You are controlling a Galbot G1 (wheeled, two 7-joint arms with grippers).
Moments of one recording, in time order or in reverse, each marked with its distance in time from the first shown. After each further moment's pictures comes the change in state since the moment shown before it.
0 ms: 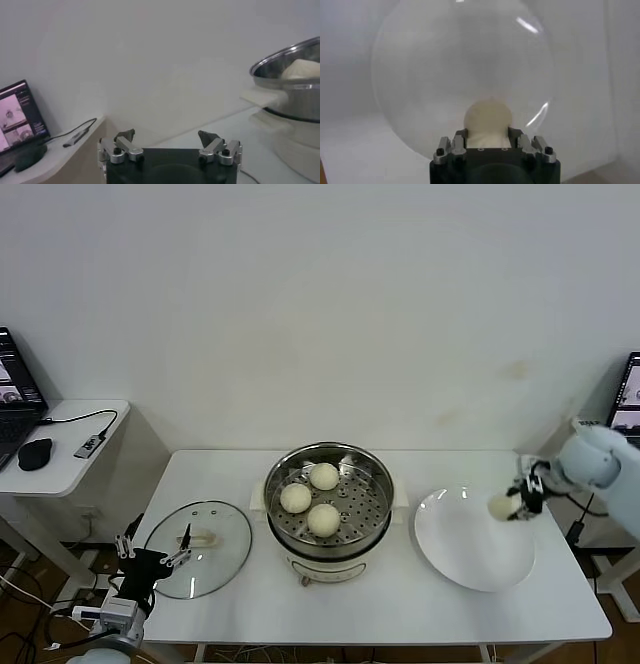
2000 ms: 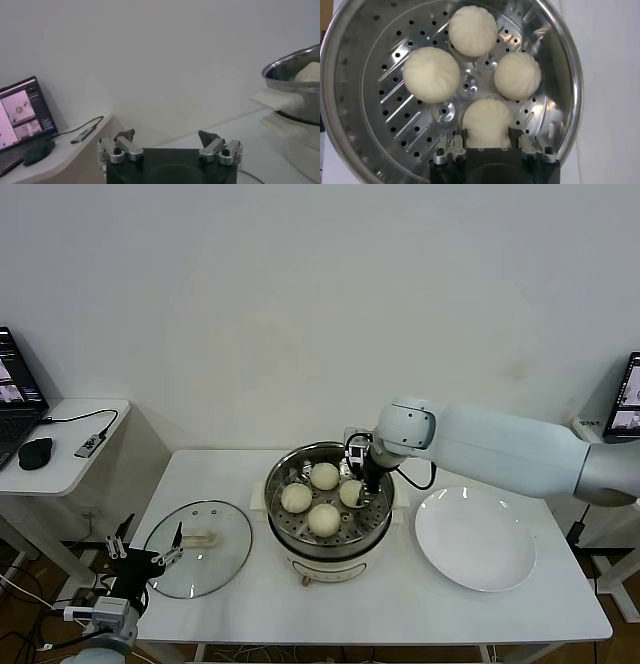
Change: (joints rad) left arm -0.005 -0.019 -0.031 0.015 -0.017 -0.006 -0.001; right arm 0.380 0.538 -0.519 0.035 0.553 -0.351 0.305
